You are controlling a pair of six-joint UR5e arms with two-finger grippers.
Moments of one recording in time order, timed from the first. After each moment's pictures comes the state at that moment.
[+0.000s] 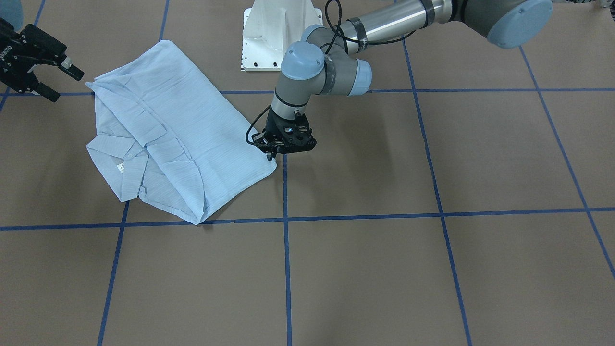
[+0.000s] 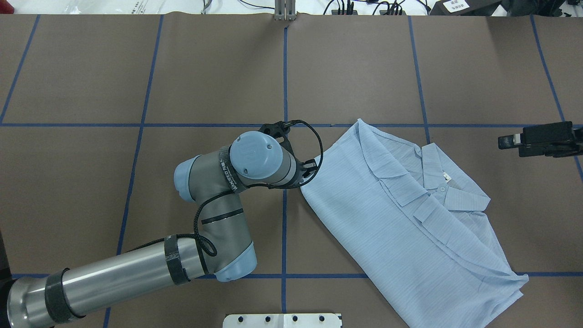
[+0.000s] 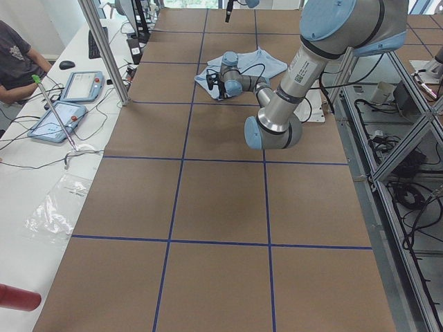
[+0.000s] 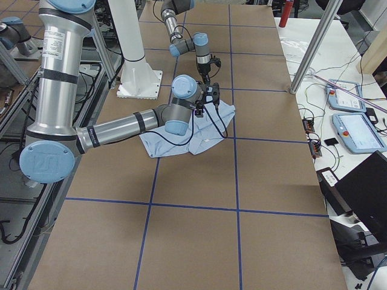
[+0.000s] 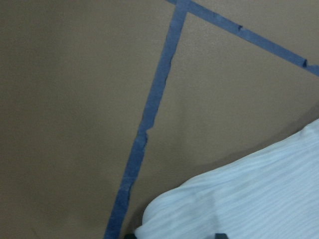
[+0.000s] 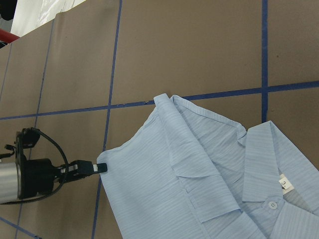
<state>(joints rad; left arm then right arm) -0.44 -2.40 -1.36 -2.03 -1.75 -1.65 1.09 -1.73 2.01 -0.53 2.43 1.27</state>
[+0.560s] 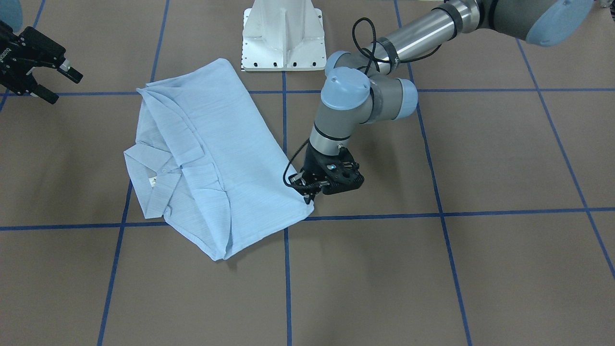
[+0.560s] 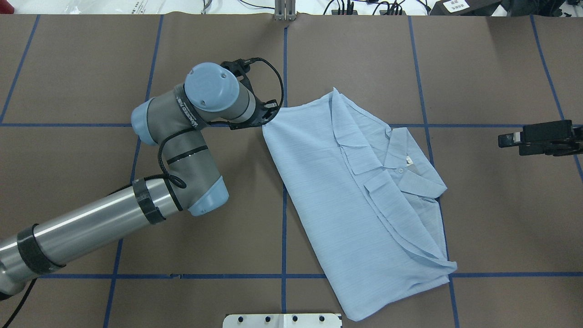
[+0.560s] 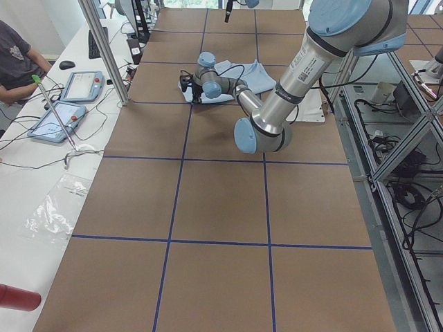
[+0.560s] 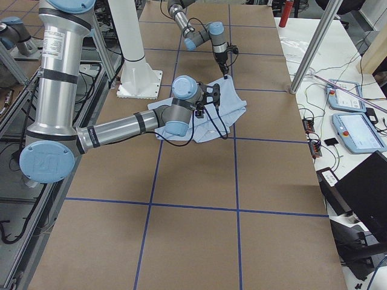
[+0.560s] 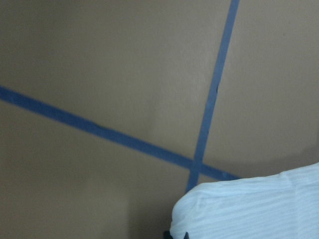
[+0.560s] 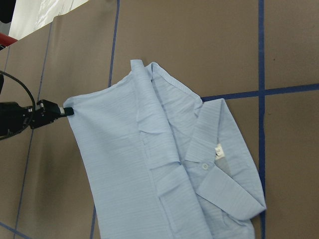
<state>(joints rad) -0.65 -2.37 -1.31 -2.03 -1.77 -1.49 1.10 -1.73 2.00 -0.53 2.42 1.27</state>
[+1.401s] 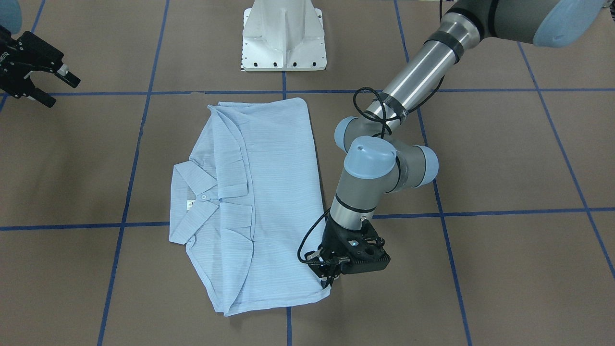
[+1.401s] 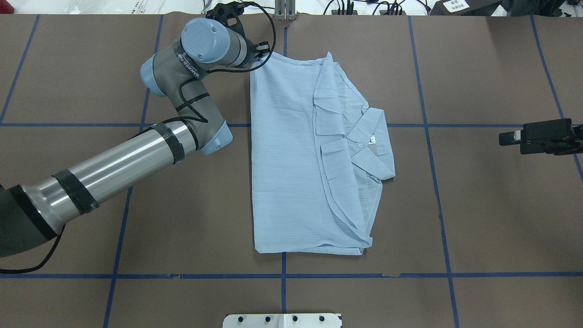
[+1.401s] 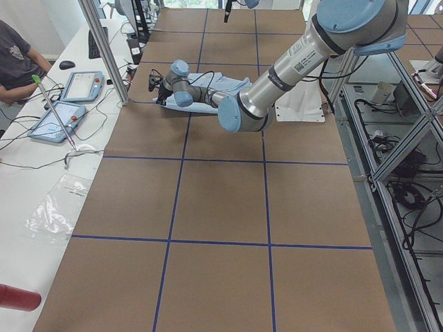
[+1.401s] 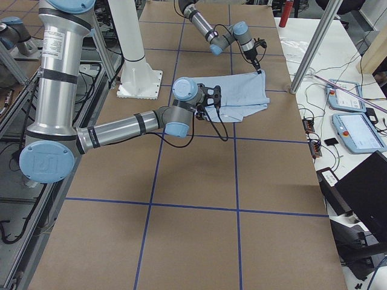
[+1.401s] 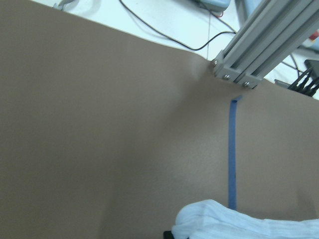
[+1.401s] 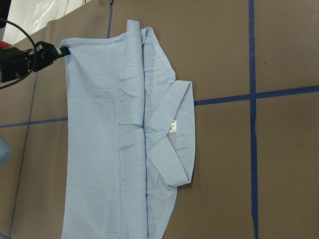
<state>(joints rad) -0.75 -2.61 -0.77 -2.48 -1.63 -1.35 1.10 -1.73 1.99 -0.53 2.41 1.27</state>
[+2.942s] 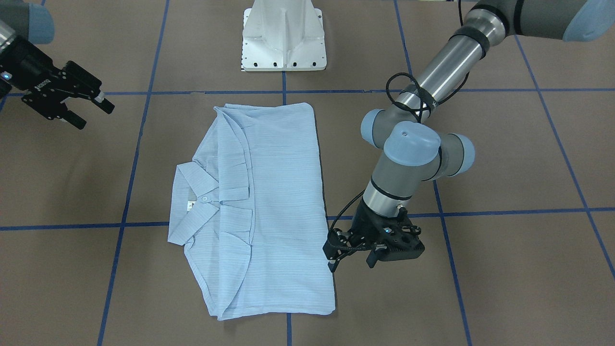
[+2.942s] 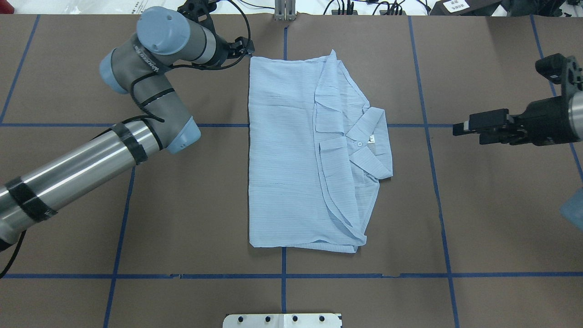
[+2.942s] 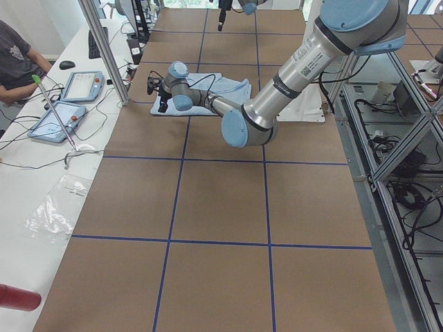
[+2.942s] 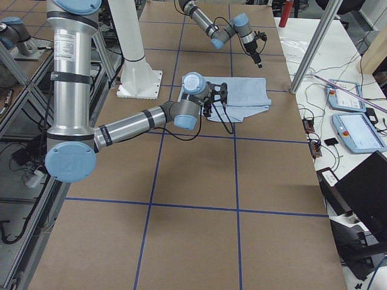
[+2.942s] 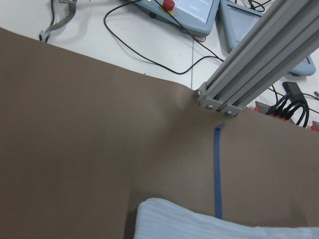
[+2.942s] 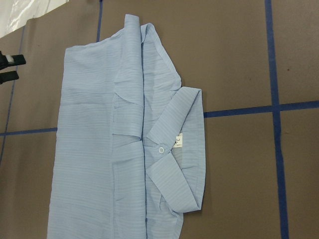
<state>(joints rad) -0.81 -2.39 -1.11 -2.36 -1.81 -1.32 0.95 -1.58 1.96 -0.72 2.24 1.26</state>
